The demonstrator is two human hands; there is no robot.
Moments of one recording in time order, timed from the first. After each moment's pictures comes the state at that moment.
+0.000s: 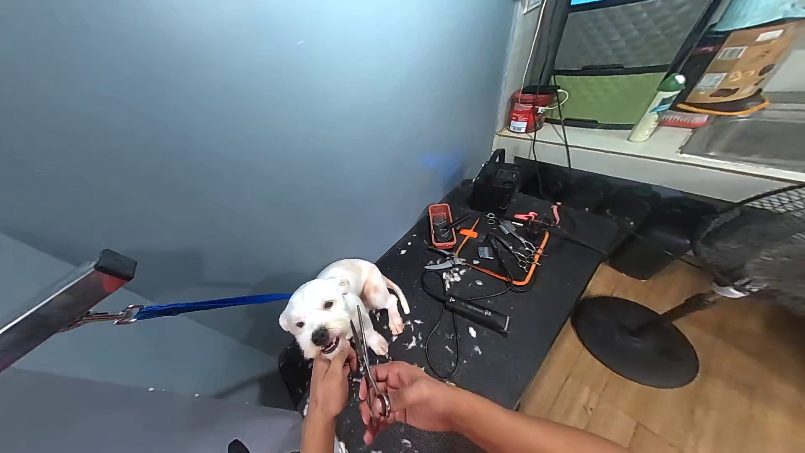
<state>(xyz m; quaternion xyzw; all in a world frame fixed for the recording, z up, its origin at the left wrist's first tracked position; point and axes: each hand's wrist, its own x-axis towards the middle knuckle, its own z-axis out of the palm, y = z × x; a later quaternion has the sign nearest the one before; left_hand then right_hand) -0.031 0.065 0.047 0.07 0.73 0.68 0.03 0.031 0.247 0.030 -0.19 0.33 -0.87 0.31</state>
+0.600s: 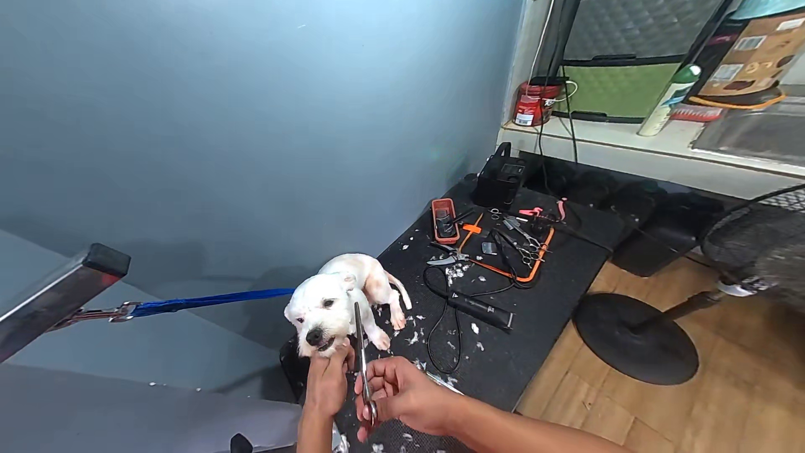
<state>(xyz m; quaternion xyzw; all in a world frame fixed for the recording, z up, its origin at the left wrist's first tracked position) -0.033 0.054 0.049 0.10 0.75 0.65 0.01 0.033 0.230 0.048 -0.16 0.37 -0.88 0.26</state>
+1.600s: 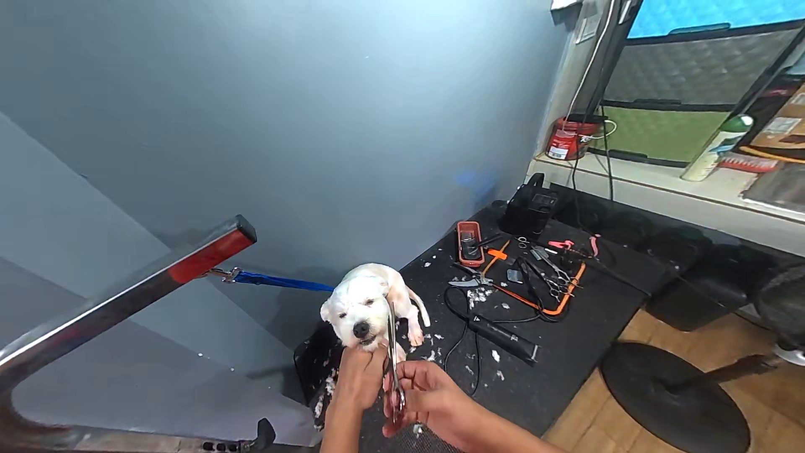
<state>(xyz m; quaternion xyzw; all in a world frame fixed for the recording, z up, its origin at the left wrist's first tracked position) -0.039 0.054 0.062 0.14 0.89 0.44 0.01 0.033 0.229 0.069 -0.12 0.42 -0.87 0.25</state>
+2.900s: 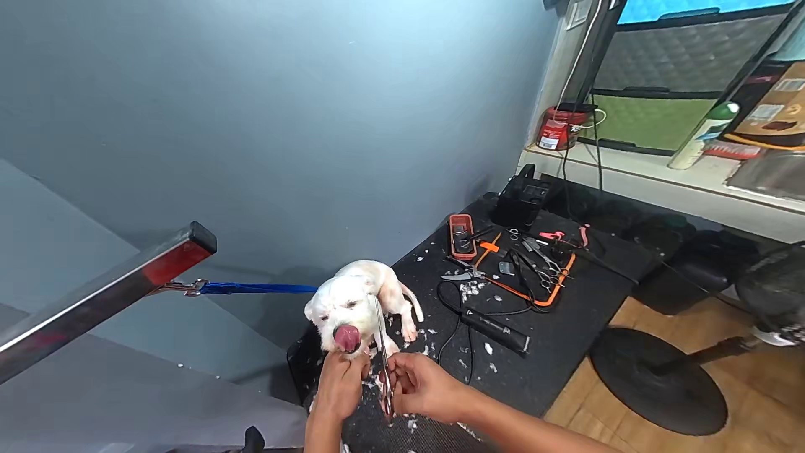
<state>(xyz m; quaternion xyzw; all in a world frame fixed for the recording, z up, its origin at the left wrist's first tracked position) -0.038 0.036 0.047 0.13 0.84 0.53 0.01 0.005 0.246 0.041 -0.17 0.68 -0.67 0.23</state>
